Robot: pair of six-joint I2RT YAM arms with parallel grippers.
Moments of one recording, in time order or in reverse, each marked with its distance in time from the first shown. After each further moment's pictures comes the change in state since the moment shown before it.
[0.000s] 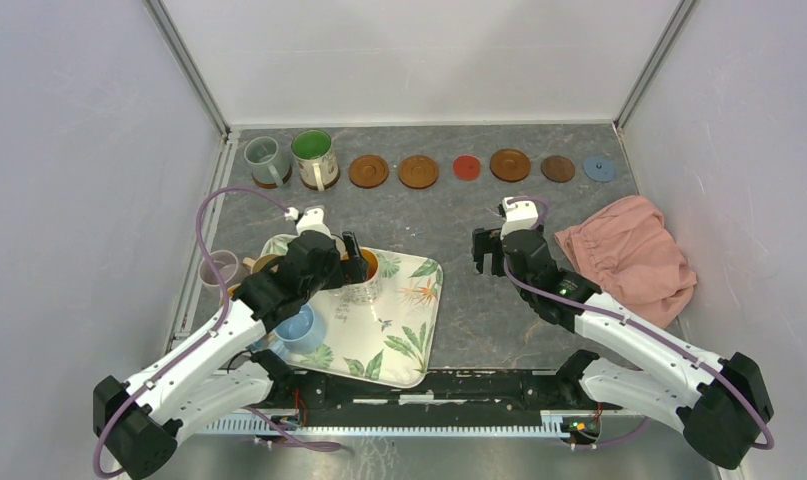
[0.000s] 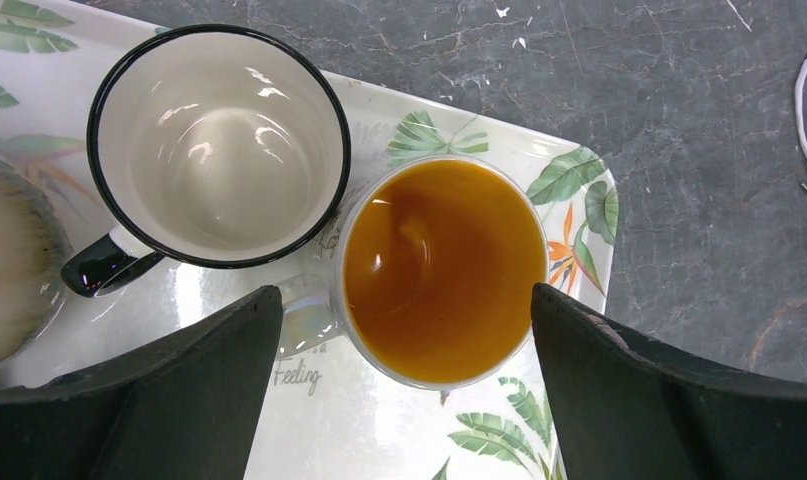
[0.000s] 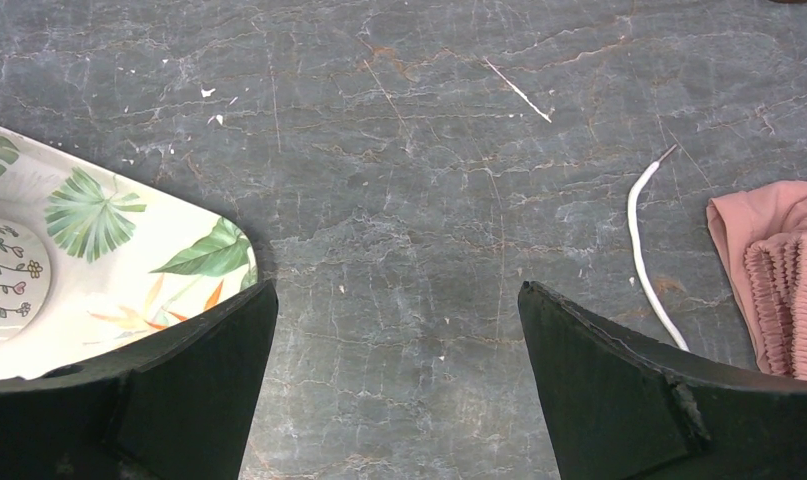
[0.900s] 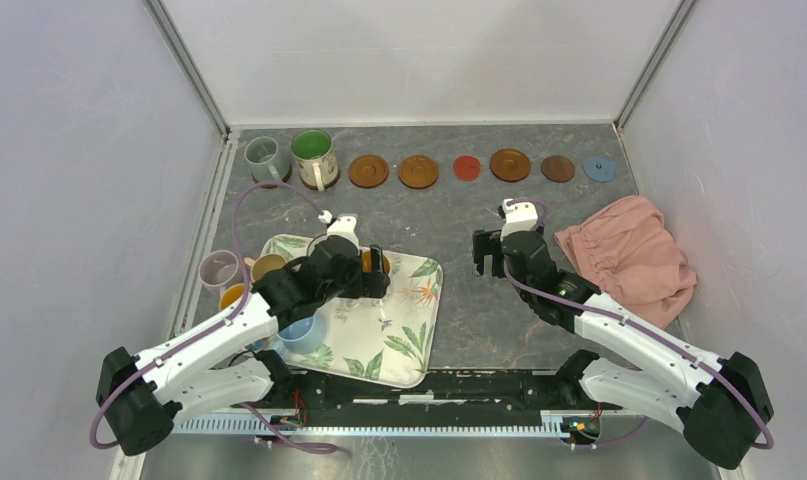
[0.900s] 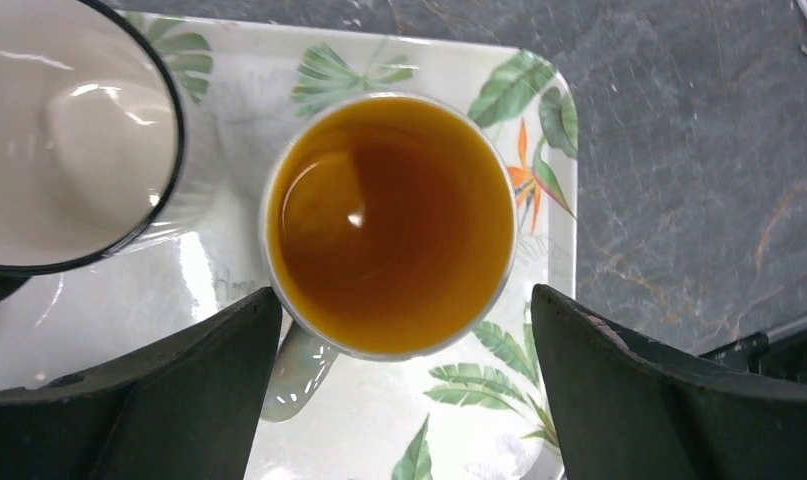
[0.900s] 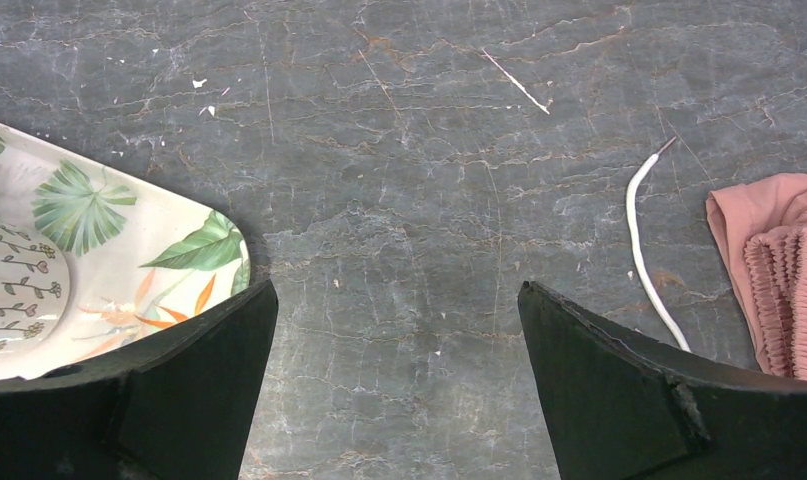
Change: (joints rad) left arm -0.132 0.097 0.026 0.018 0.060 0.036; right arm 0.000 0.000 -0.014 0.000 0.001 0.000
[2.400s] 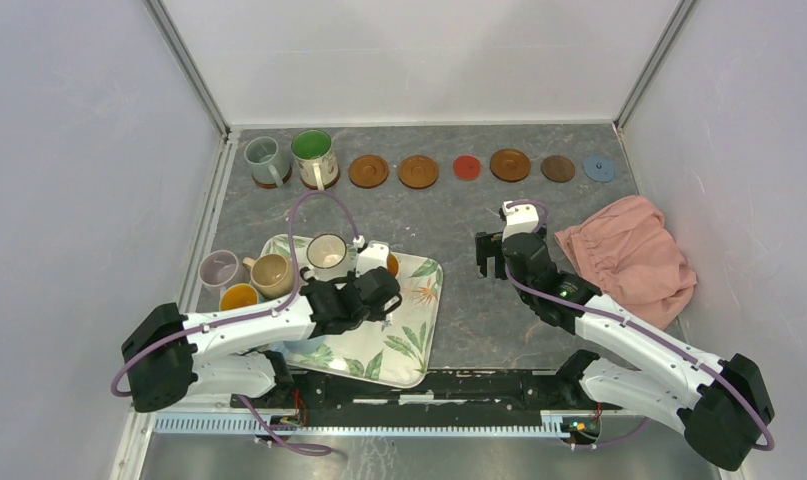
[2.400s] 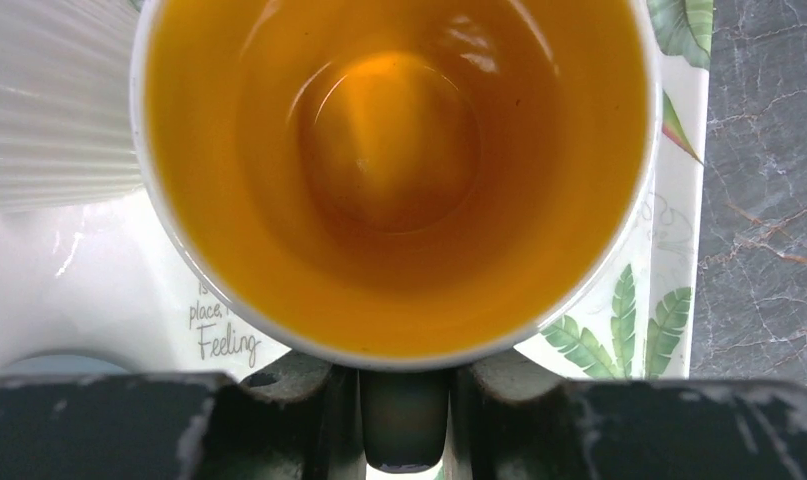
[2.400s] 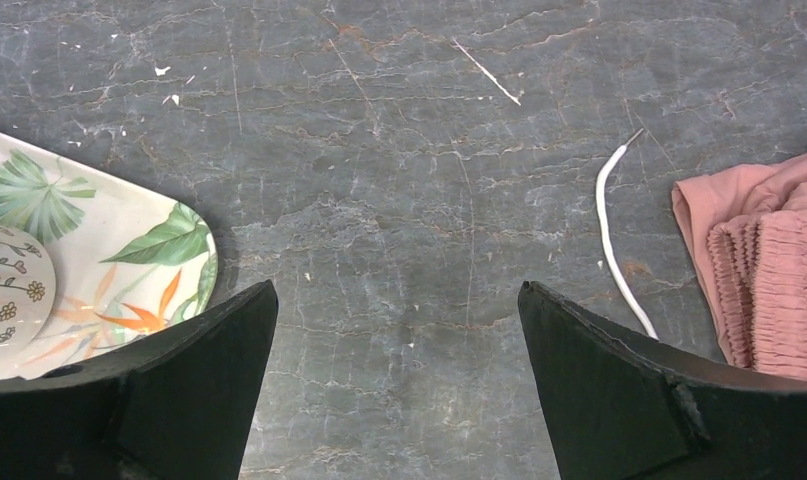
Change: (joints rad) left arm -0.262 0.226 -0.049 0.035 -0.258 -0.087; right arm 0.000 -0.010 -0.010 -0.023 0.031 -0.024
